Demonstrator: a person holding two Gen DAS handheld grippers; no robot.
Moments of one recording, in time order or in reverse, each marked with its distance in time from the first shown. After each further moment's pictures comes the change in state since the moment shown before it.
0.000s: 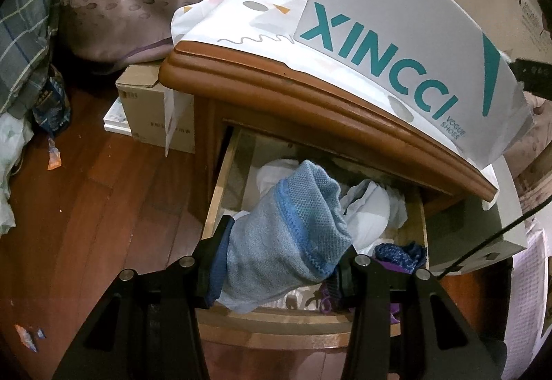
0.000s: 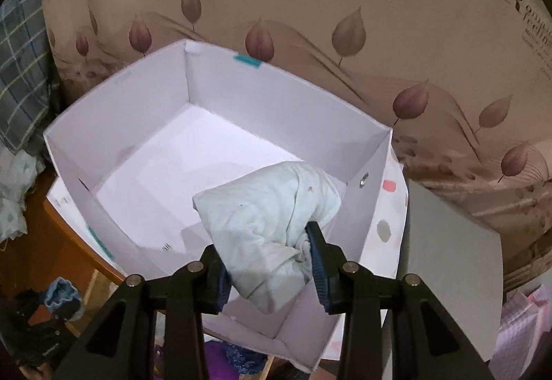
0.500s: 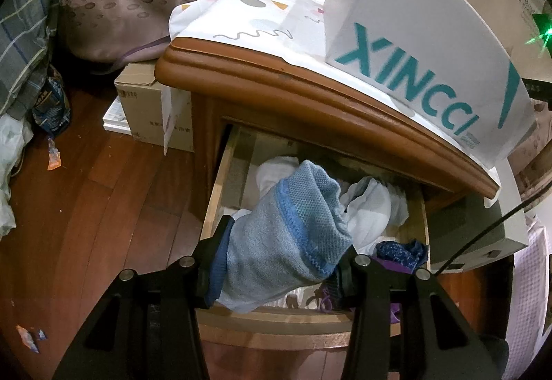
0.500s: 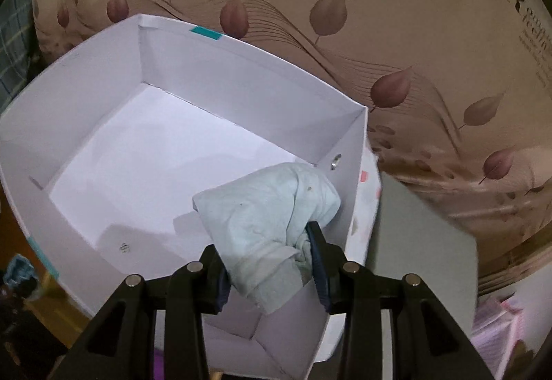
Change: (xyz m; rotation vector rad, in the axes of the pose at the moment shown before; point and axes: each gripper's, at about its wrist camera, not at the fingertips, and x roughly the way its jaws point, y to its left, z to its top) left arm 0.002 0.000 0.002 0.006 0.008 0.003; right arm 0.021 -0.026 -0.008 -0.075 0.064 -0.111
